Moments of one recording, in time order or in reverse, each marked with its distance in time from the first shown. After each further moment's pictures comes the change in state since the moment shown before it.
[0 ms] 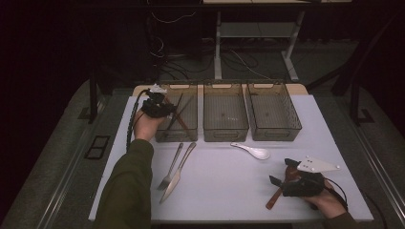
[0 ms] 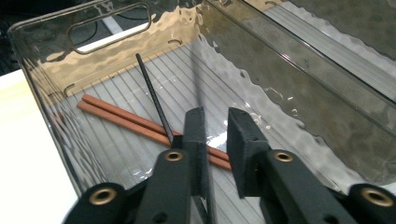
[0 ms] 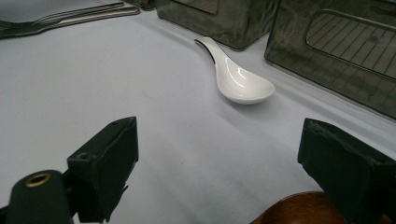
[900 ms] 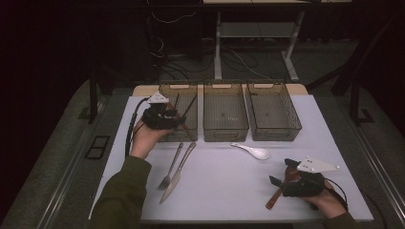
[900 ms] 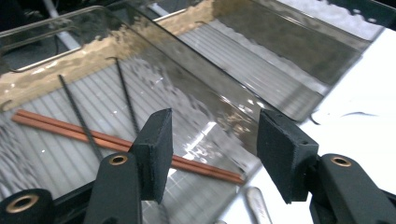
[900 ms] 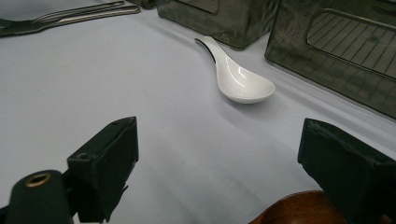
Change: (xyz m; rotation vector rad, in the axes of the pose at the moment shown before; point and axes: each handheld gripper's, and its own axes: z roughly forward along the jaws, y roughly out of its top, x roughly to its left) left arm -0.054 -0.014 -0.044 -0.084 -0.150 0.043; right arm 0.000 0.000 0.000 -0.002 -0.003 -0.005
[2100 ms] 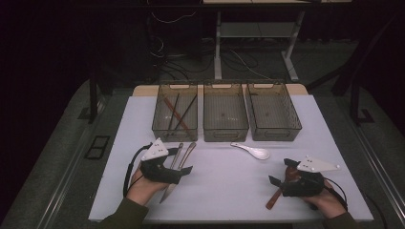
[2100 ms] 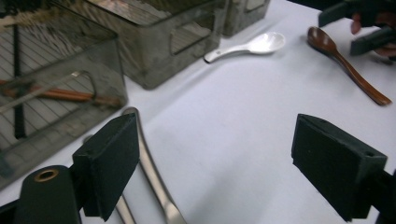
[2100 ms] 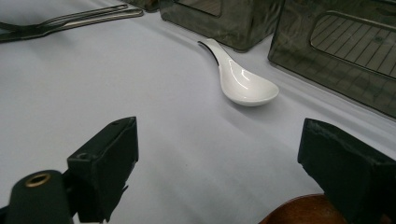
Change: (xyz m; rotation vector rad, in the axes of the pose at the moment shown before) left arm -0.089 -0.094 -0.039 -0.088 -0.135 0.065; right arm 0.001 0.002 -0.001 0.005 0.016 0.021
